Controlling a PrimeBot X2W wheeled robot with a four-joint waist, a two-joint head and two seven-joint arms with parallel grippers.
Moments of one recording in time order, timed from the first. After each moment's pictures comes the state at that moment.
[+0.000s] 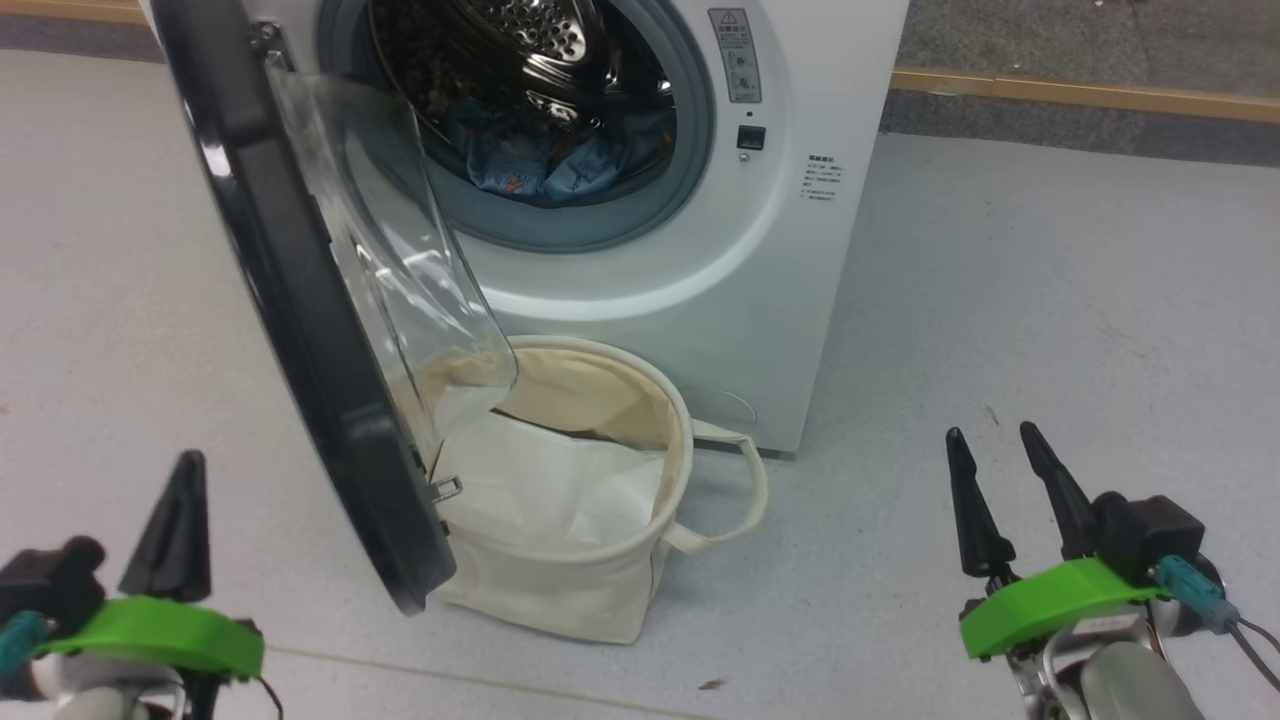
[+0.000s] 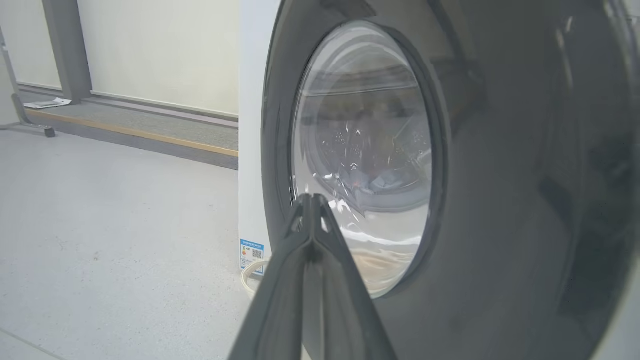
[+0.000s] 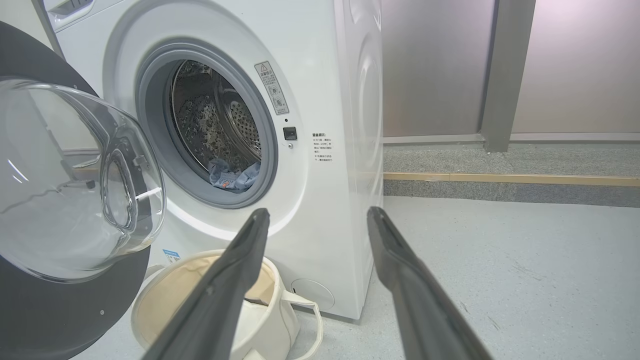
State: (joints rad) left arm -0.23 0.29 -0.01 0.42 -0.41 -0.11 -0.25; right arm -0.18 -0.09 0.05 0.32 0.21 0.13 -0.25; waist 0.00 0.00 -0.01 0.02
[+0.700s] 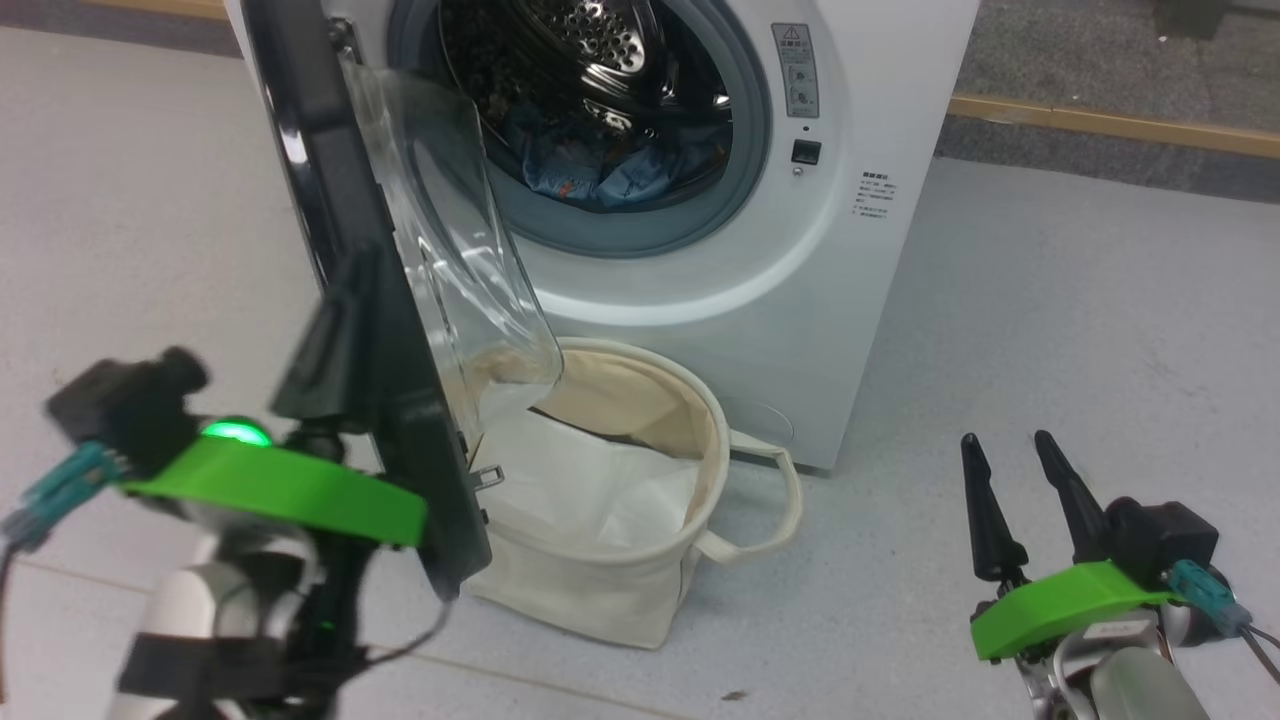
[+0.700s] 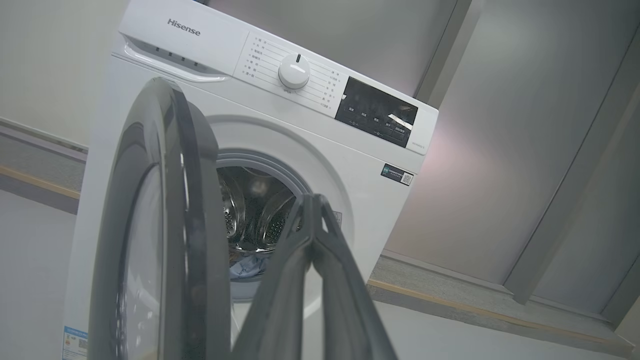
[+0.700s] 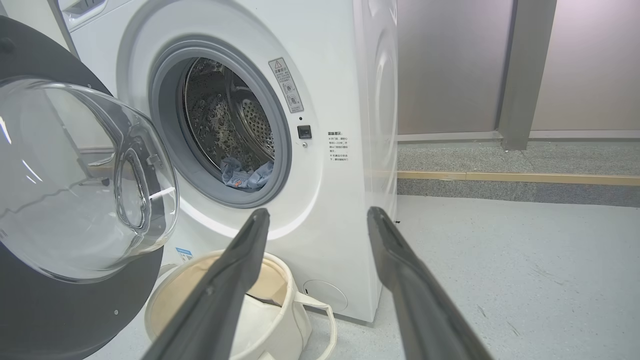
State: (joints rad) left arm -0.33 0.16 -0.11 -0.17 -0.59 0.00 0.09; right arm -0.17 -0.09 0.02 0.34 0.22 0.13 -0.25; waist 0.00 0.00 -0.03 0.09
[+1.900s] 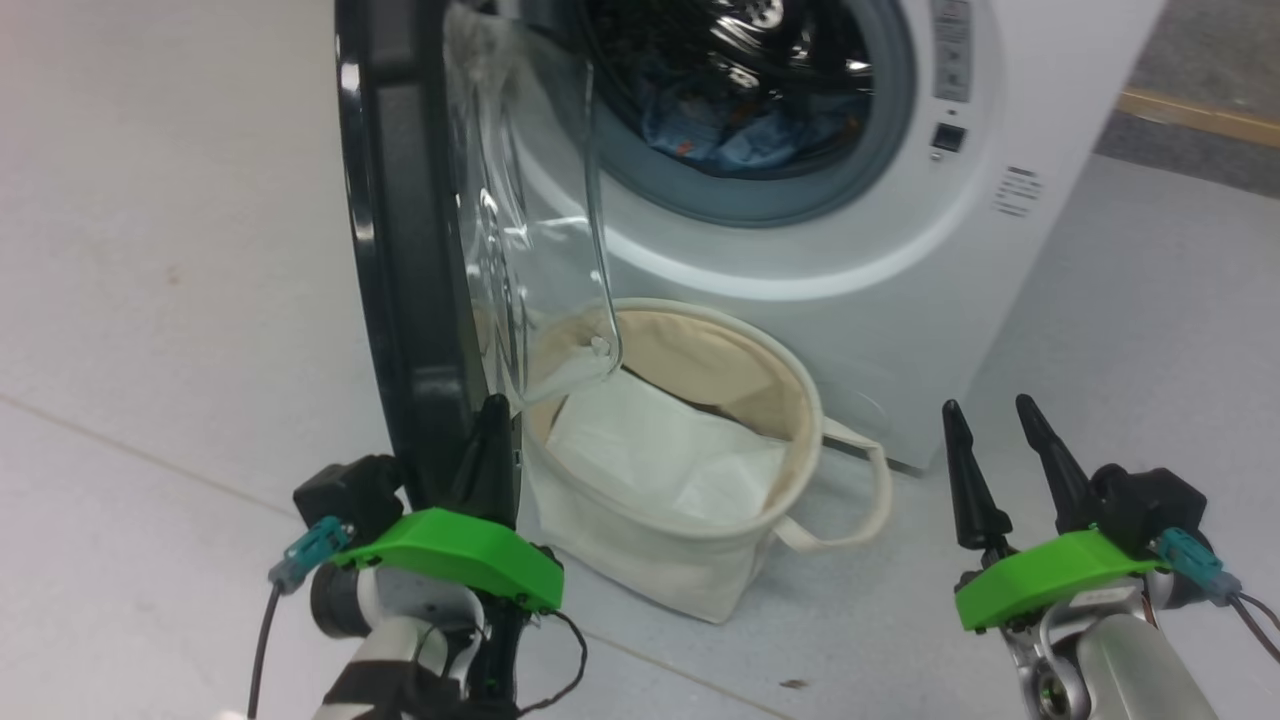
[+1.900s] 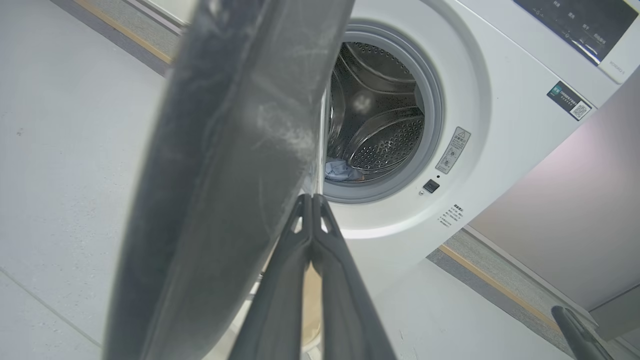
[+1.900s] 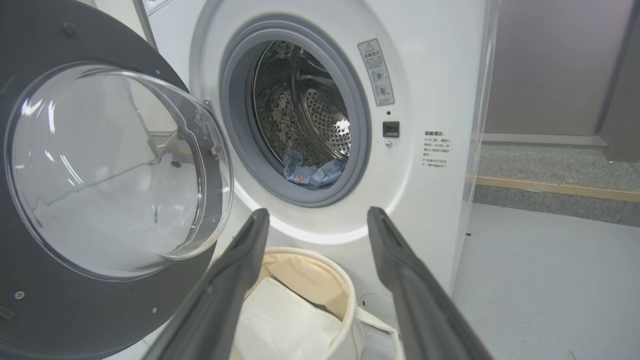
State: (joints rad) left arm -0.33 0.04 -0.39 0.23 -0.68 0.26 -0.11; right arm -0.22 -0.10 0.07 0.34 0.25 0.13 -0.25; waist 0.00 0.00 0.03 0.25
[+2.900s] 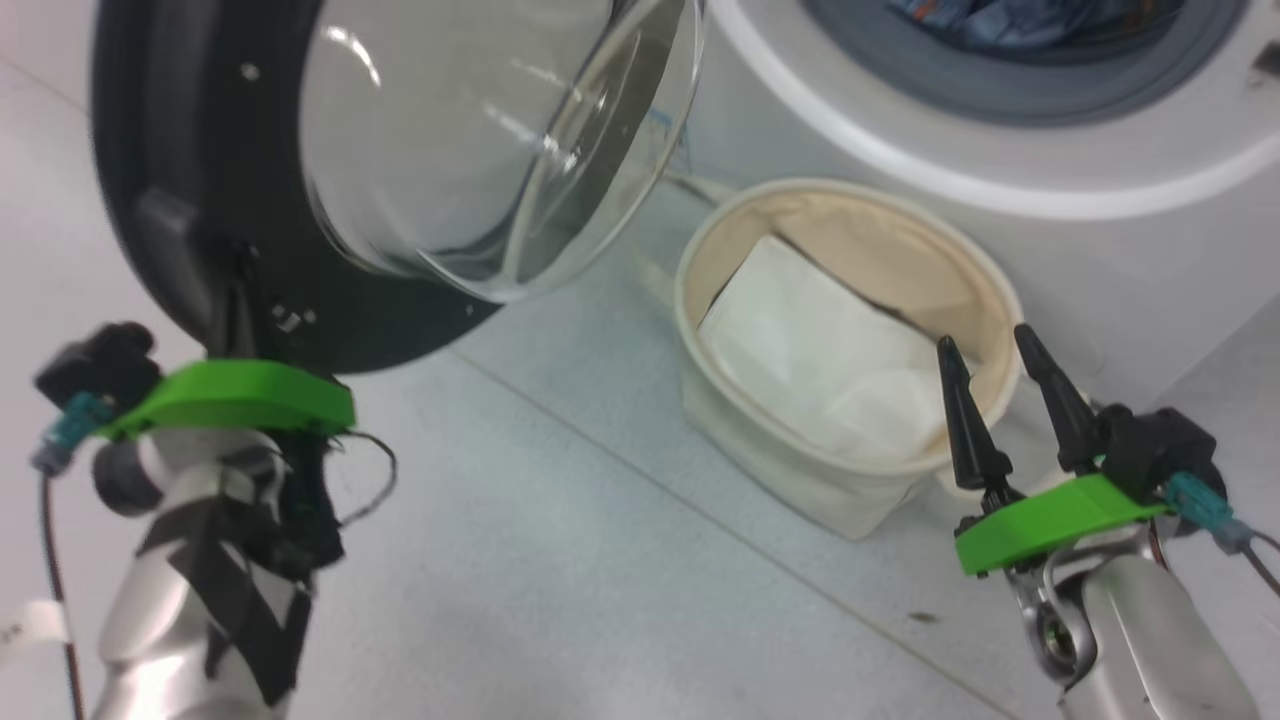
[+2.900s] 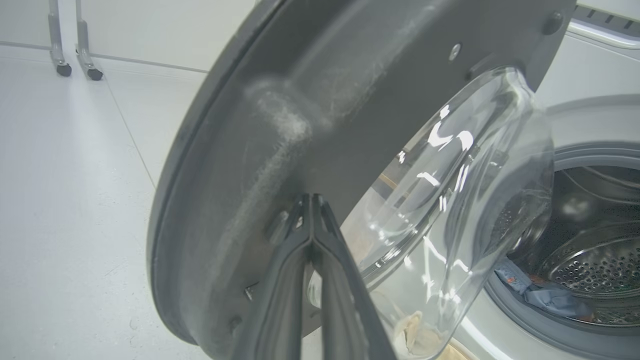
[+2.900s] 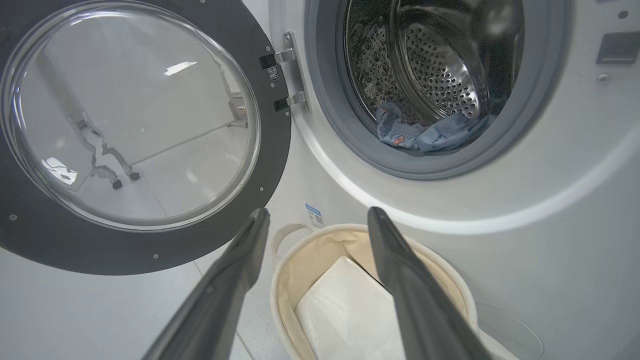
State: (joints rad) left arm -0.60 0.14 -0.16 0.51 -0.71 0.20 -0.24; right arm -0.30 -0.13 0.11 0.30 0.25 0.13 -0.25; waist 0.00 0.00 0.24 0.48
